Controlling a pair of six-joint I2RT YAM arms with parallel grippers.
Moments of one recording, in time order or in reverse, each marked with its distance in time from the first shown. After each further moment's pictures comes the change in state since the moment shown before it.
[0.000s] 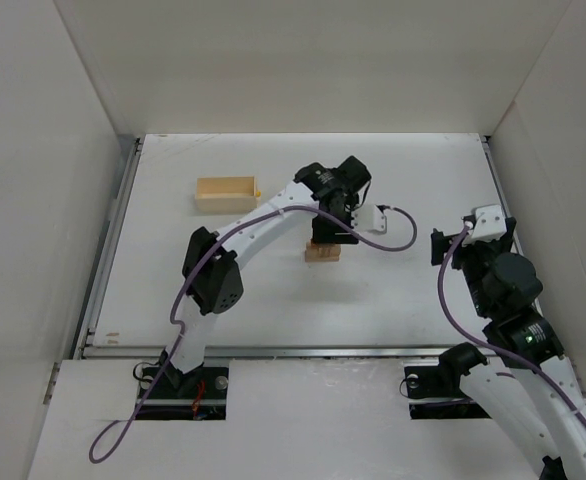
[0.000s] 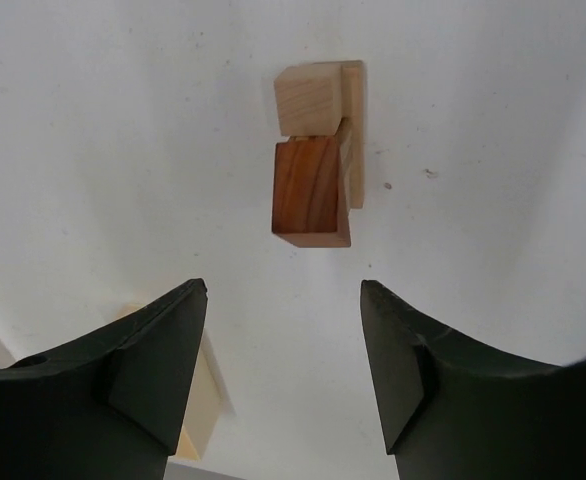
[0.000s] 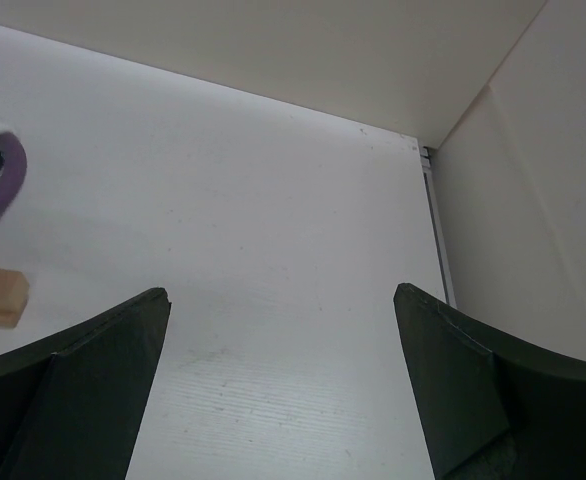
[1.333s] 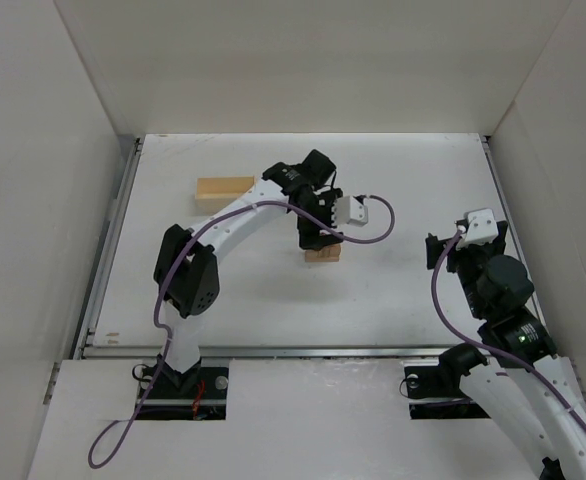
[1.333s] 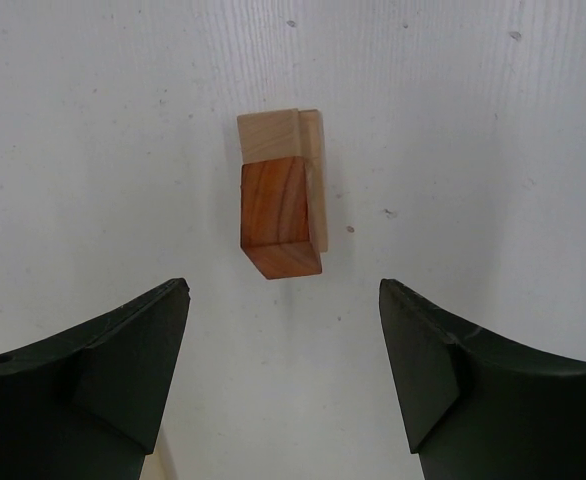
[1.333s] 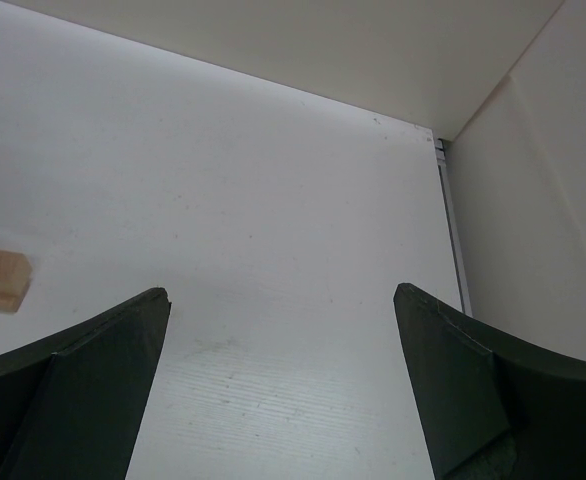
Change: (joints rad) left arm 0.154 -0.155 -0.283 0.206 0.349 0.052; right arm 0.000 -0.016 -0.066 0.028 -0.023 0.000
